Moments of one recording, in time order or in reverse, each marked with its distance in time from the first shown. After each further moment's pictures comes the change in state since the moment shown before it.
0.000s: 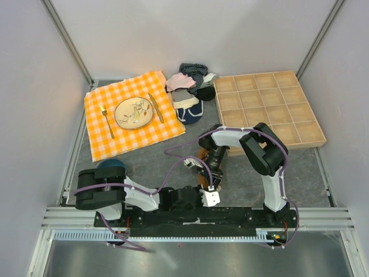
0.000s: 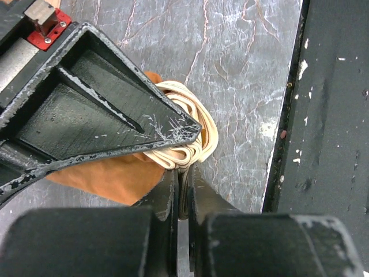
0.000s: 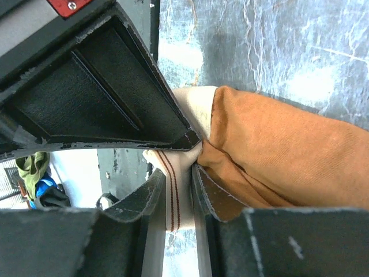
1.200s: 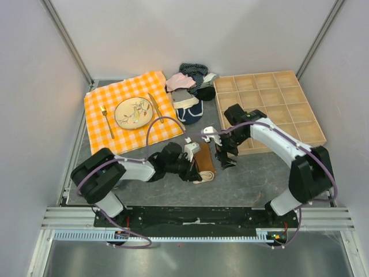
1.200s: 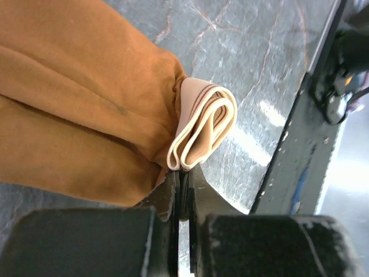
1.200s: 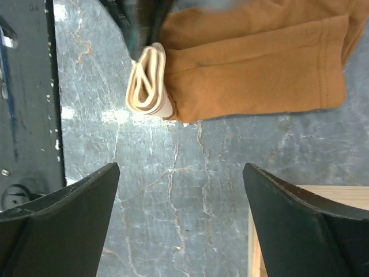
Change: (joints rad) left arm 0.566 -0.018 0.091 -0.229 0.714 -0.629; right arm -0.234 -0.407 0.004 0.132 0.177 -0.024
